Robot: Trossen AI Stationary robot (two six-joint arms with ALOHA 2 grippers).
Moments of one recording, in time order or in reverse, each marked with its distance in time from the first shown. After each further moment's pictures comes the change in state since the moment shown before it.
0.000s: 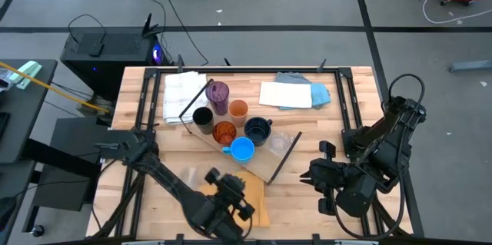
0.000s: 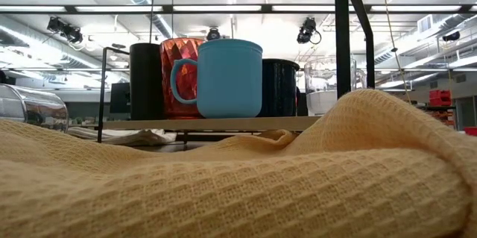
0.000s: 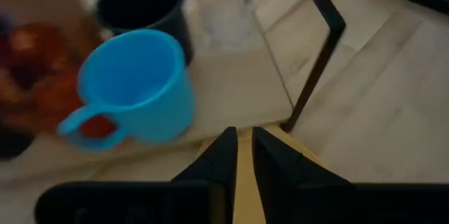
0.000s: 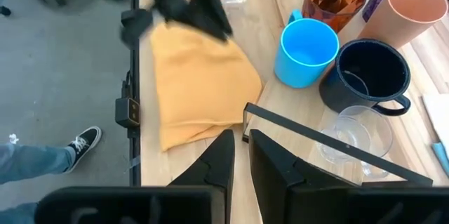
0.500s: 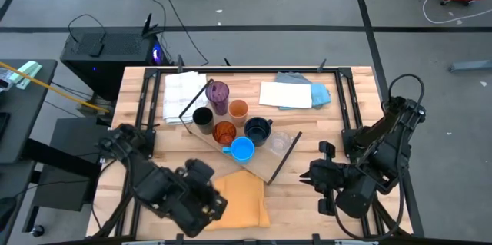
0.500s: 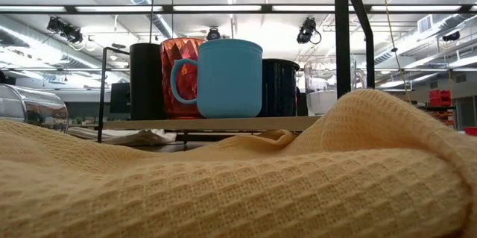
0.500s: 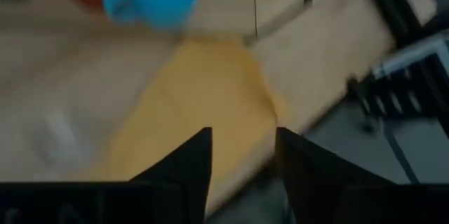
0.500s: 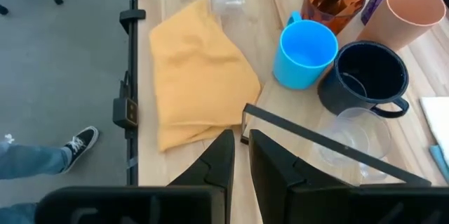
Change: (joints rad) left arm -0.052 -0.246 0.187 -0.240 0.444 -0.291; right arm 0.006 0.000 -0.008 0.006 0.011 -0.006
